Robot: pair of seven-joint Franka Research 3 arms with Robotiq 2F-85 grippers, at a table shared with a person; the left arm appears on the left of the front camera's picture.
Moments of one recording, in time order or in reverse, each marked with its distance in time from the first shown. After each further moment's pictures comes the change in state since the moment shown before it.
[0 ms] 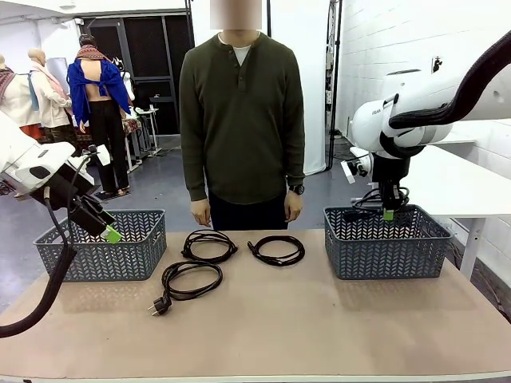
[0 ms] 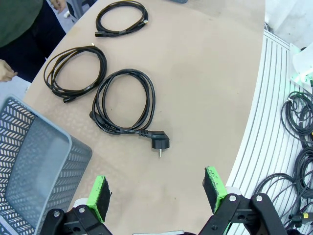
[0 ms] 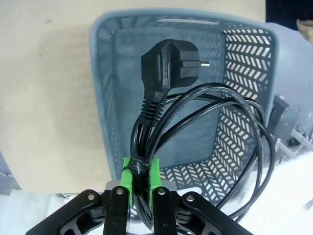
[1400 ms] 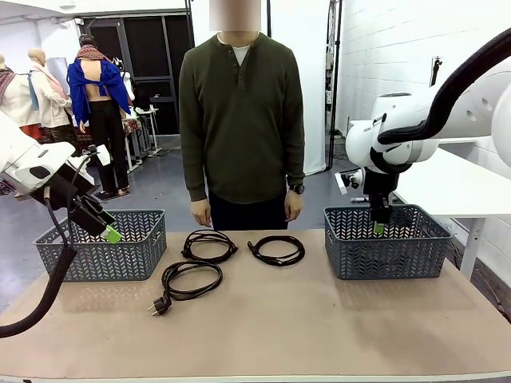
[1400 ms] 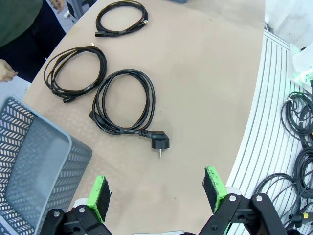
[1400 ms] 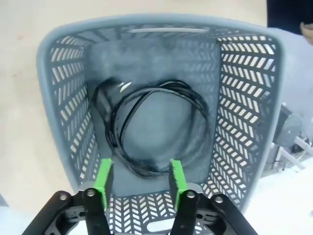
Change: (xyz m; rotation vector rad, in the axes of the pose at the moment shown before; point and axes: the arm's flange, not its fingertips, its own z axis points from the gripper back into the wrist) left arm 0.000 0.000 0.000 0.000 0.000 0.000; right arm 0.009 -0.028 -0.044 0.004 -0.049 -0.026
